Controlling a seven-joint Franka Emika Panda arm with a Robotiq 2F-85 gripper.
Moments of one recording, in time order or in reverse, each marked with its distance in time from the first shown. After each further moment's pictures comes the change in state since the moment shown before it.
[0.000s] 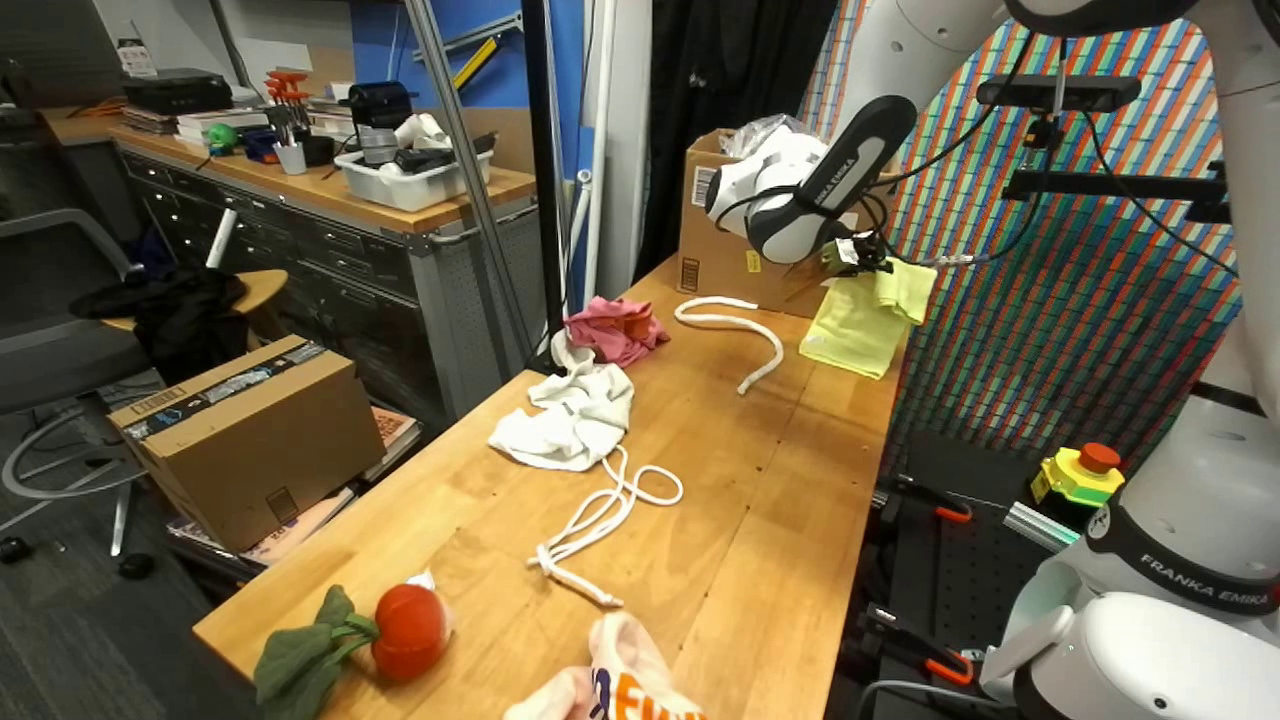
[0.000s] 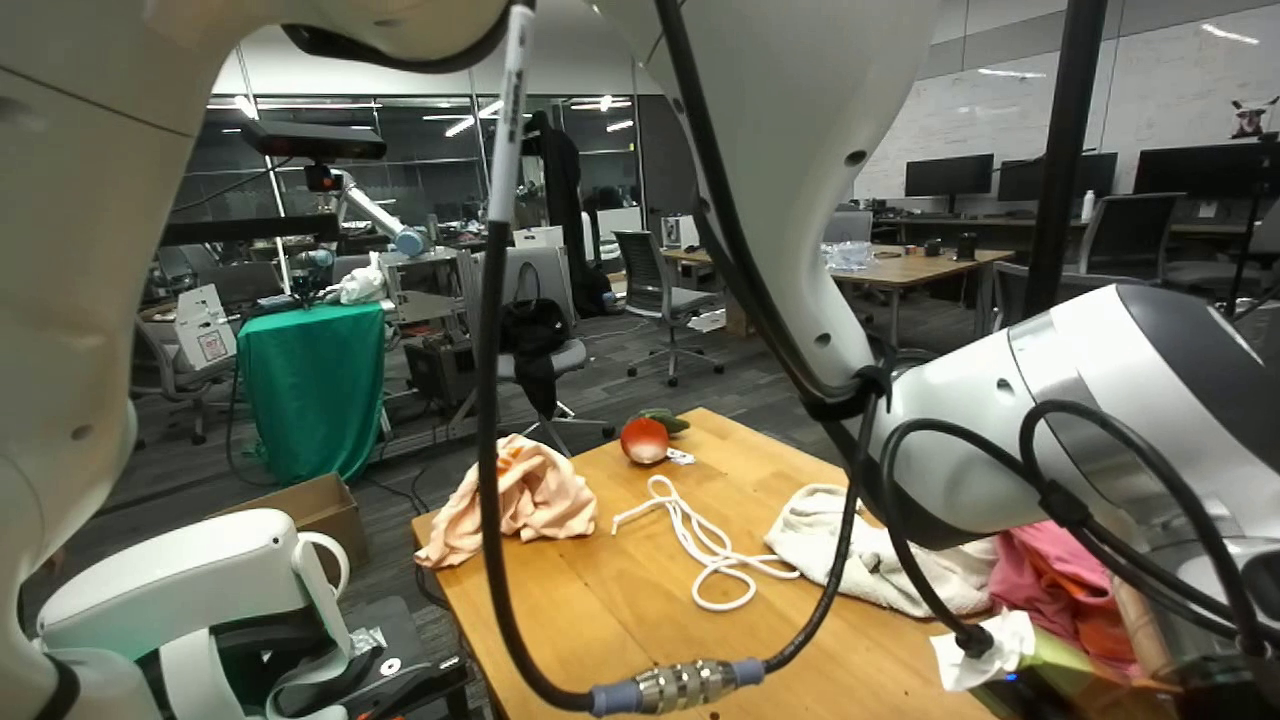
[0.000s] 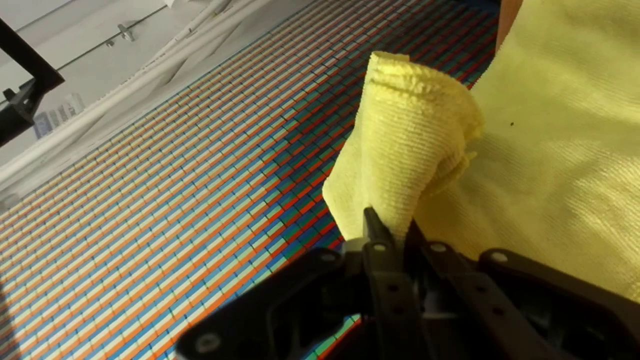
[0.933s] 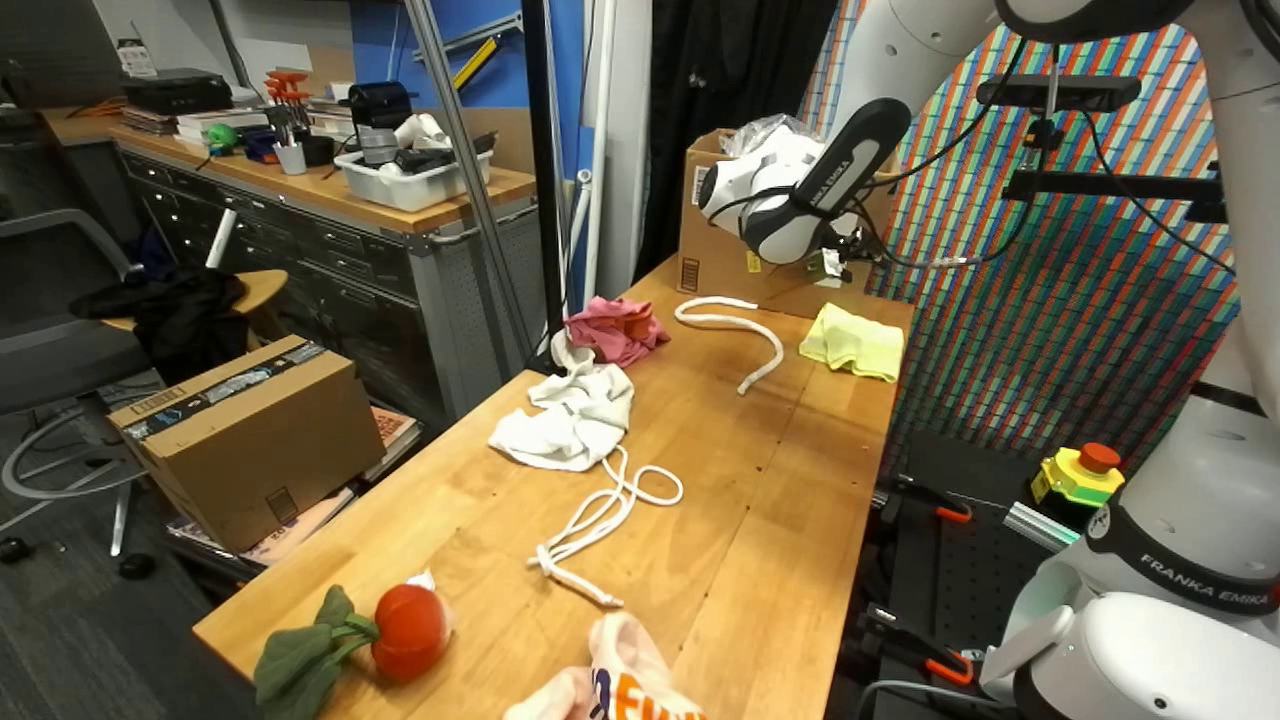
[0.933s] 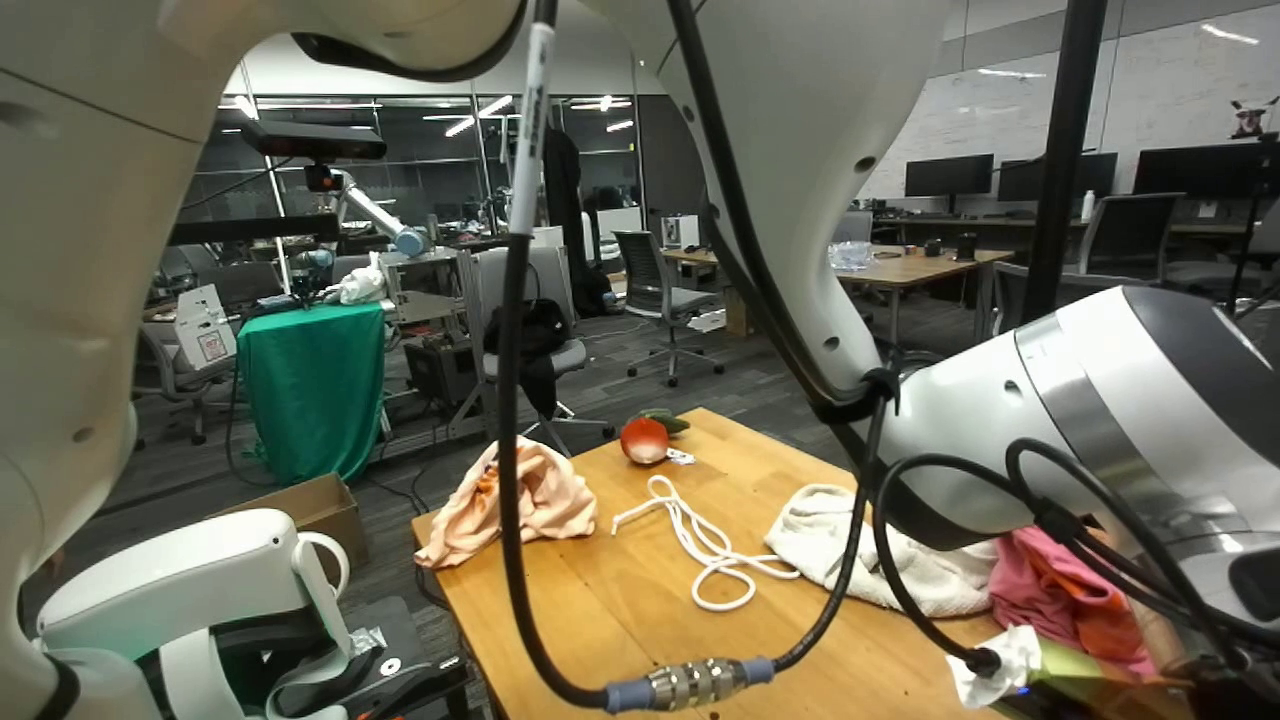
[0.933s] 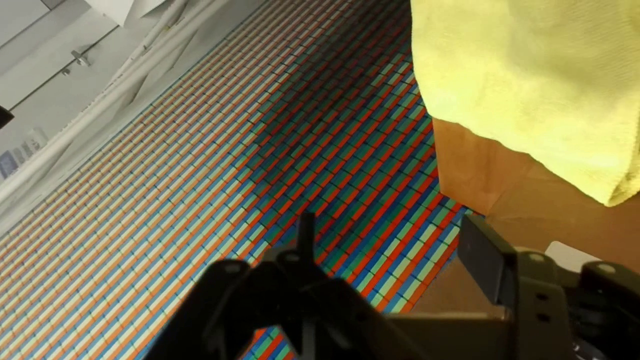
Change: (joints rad) arm 0.000 0.016 0.001 0.023 -0.001 0.085 0.122
